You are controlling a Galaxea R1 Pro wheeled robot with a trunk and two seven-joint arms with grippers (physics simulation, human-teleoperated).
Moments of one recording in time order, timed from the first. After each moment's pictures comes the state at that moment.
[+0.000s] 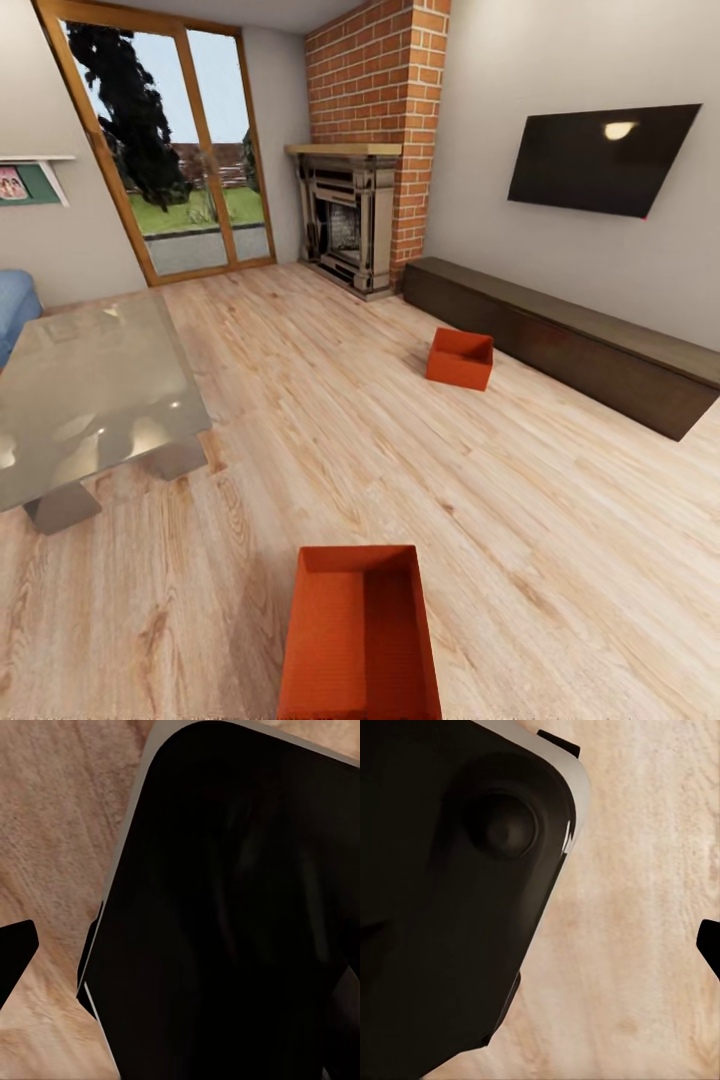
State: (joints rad) left arm 0.00 0.02 0.03 -0.21 0.33 0.01 0.01; right arm -0.13 -0.09 0.07 0.03 0.30 -0.17 0.06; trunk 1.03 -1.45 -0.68
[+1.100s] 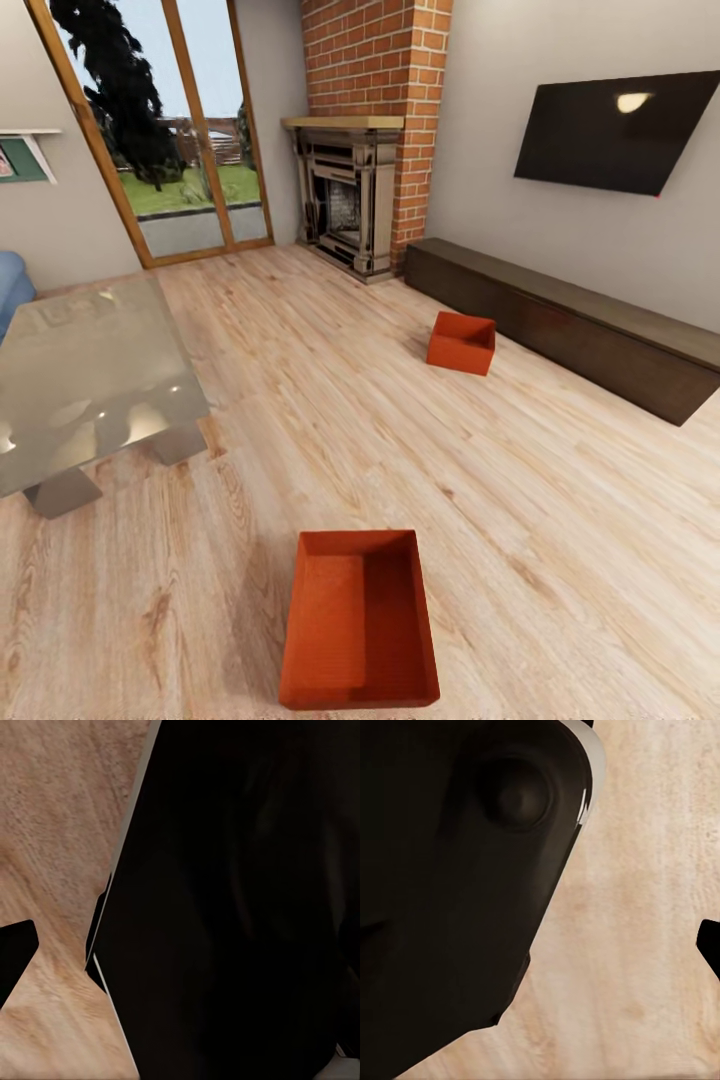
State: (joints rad) left arm 0.00 0.02 0.03 -0.21 0.33 0.01 0.01; right arm -0.13 -0.09 0.07 0.03 0.30 -0.18 0.06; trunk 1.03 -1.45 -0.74
